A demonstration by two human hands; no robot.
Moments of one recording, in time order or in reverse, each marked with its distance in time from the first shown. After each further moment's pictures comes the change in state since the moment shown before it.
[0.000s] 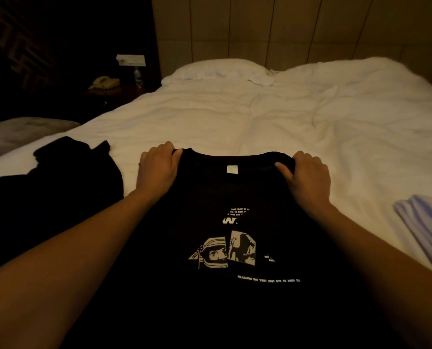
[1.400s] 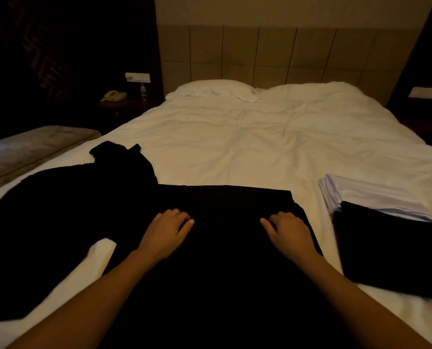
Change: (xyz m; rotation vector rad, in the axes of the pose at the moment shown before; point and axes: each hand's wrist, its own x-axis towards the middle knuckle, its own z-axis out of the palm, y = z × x) left_hand -0.237 0.054 -0.161 -0.054 -0.404 0.137; right_hand -0.222 -0.022 -0.169 0.016 -0.386 -0.115
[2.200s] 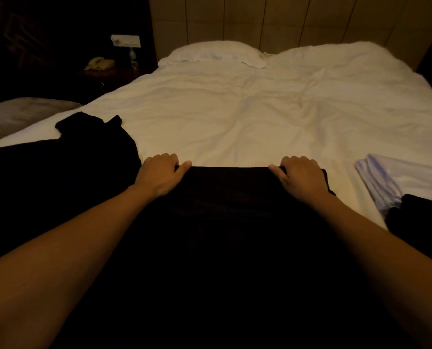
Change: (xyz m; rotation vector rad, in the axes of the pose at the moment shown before) left_hand 0.157 -0.069 0.039 0.131 -0.009 -0.104; right_hand 0.160 0.044 0.054 -0.240 0.135 -0.059
